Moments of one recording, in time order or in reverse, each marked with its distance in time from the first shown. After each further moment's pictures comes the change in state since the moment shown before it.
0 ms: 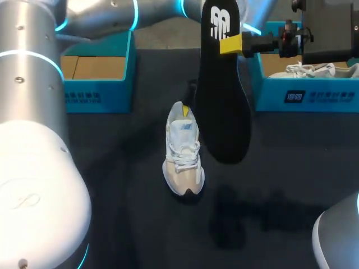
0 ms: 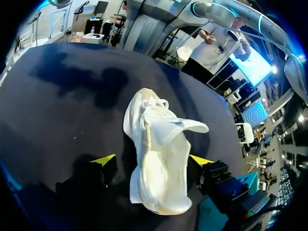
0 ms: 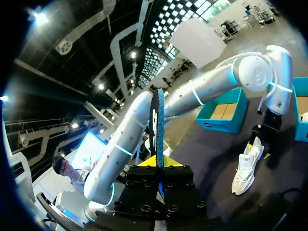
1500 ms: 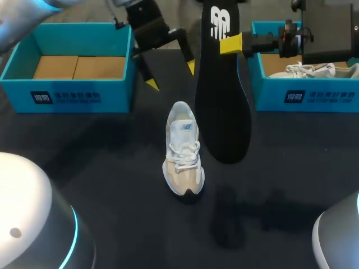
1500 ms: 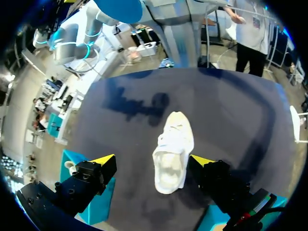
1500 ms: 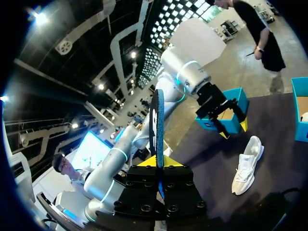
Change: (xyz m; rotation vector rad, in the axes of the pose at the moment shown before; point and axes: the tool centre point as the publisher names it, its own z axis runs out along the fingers) left arm 0.115 -0.067 -0.089 -0.055 -0.852 0.112; right arm 0.000 0.000 0.000 0.000 0.000 0.000
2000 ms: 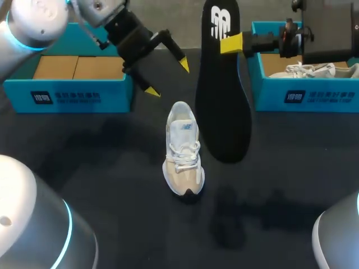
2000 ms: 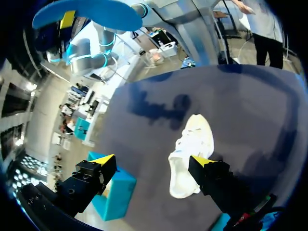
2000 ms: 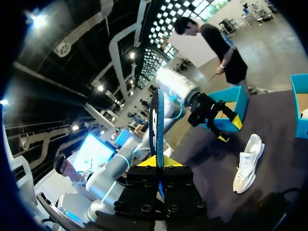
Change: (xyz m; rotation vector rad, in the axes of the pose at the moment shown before) left arm 0.002 -0.014 -0.006 0.004 -0.284 0.054; right arm -0.002 0.002 -0.001 0.001 0.003 0.034
